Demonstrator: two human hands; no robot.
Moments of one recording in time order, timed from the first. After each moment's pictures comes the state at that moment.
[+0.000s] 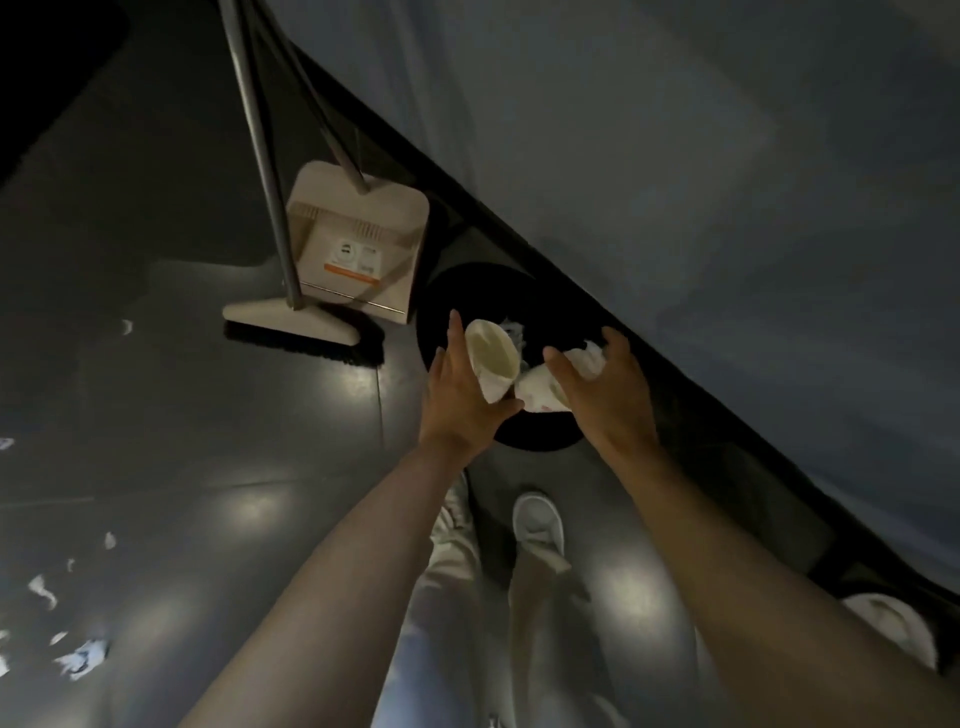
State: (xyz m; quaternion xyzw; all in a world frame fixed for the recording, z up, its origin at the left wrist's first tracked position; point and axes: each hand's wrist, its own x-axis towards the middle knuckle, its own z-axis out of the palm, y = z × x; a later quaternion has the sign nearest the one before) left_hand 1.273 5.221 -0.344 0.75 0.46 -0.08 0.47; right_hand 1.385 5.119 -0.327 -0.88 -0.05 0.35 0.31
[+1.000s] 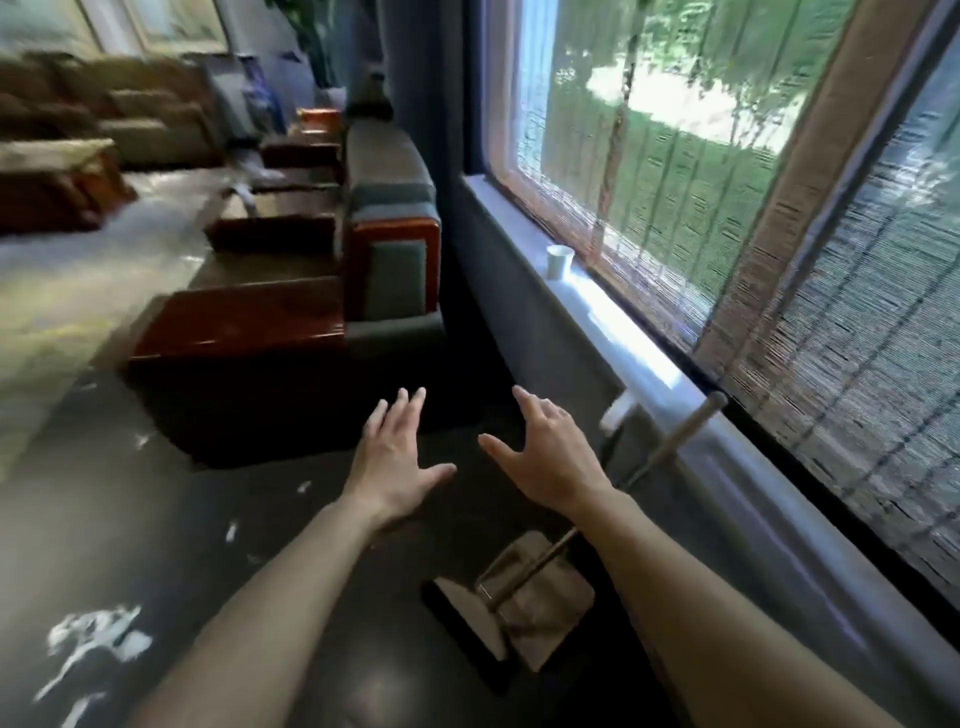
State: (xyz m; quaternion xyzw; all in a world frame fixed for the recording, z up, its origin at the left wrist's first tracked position) left_hand 1.041 5.408 0.118 0.76 0.59 0.19 0.19; right_hand 1.224 5.369 0.150 -0.68 -0.68 0.16 0.21
